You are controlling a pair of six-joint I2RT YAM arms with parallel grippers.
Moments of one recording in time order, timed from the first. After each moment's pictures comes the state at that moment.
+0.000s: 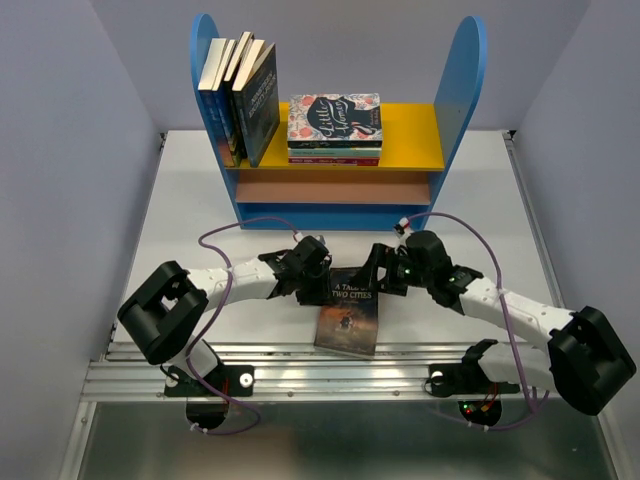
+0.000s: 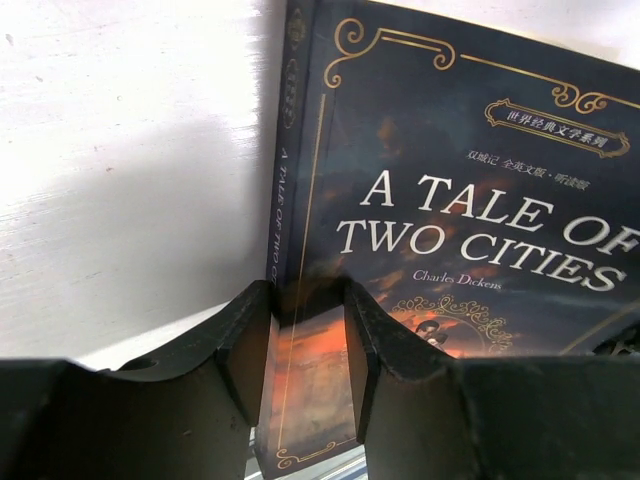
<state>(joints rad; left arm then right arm) -0.85 1.52 0.76 -0.27 0.08 -0.88 0.63 1.16 0.53 0.02 -0.37 0.85</state>
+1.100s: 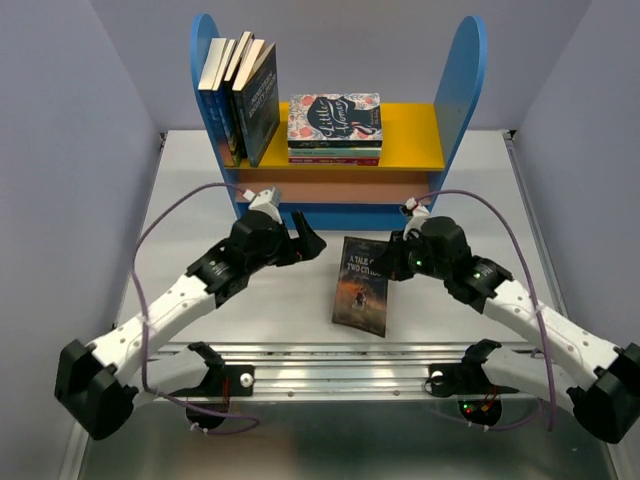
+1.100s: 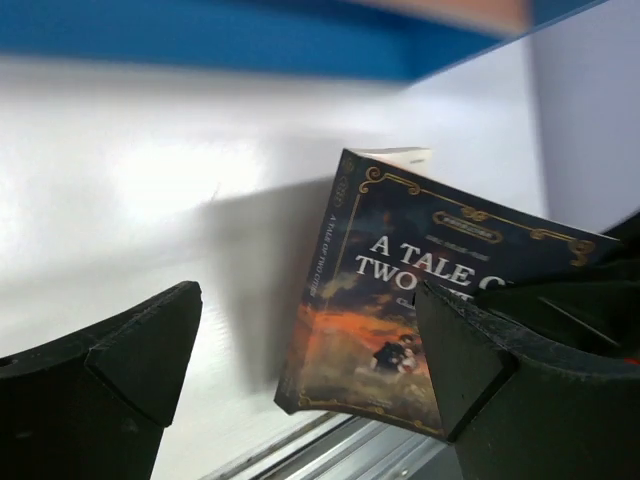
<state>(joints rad) -0.69 1.08 0.77 -0.26 0.00 -0.78 0.65 1.01 0.71 -0.25 -0.25 0.56</state>
